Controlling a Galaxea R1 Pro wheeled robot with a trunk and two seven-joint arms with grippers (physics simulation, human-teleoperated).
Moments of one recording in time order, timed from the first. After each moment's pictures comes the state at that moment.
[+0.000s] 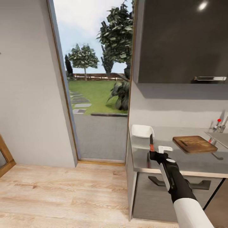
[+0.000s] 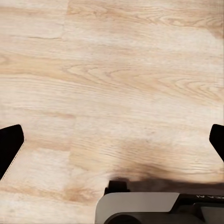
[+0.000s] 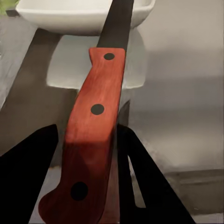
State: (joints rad) left arm 0.01 0.03 0.04 -0.35 0.02 -0.34 0.00; right arm -0.60 0.04 -0.19 -1.03 0.09 0.43 0.01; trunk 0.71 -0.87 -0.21
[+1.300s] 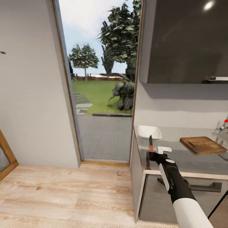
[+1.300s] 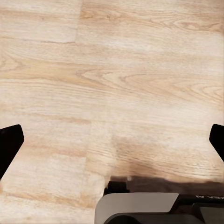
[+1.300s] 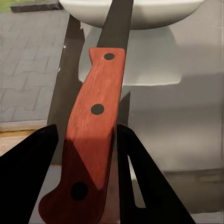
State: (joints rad) left arm 0.01 0.03 0.04 -0.35 0.02 -0.34 0.00; right arm -0.60 0.04 -0.19 -1.01 0.09 0.43 0.01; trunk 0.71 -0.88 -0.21
